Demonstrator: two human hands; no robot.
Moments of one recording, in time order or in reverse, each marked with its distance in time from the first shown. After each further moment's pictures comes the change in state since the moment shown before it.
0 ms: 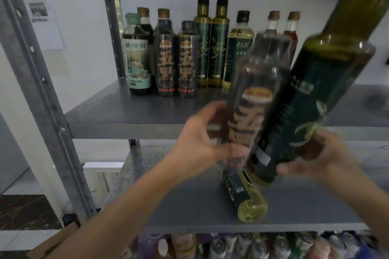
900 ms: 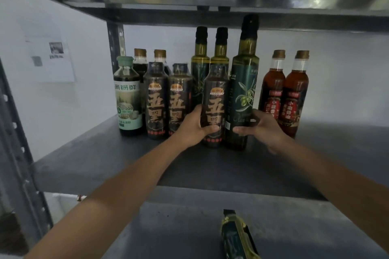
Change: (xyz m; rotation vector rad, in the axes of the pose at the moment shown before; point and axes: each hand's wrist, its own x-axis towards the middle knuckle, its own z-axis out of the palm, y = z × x) left_hand 0.197 -0.090 -0.026 0.419 0.116 -0.124; right_hand 0.242 0.066 -0.040 -0.096 0.005 0.046
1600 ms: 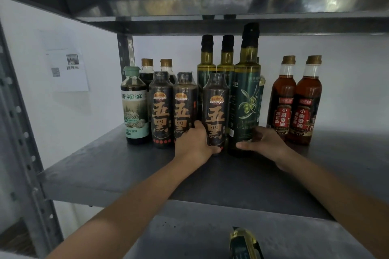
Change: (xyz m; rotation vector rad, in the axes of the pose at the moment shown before) left_hand -0.022 0.019 0.007 0.689 0.136 -0.274; right_hand 0.009 0.021 0.000 -0.110 -0.118 0.045
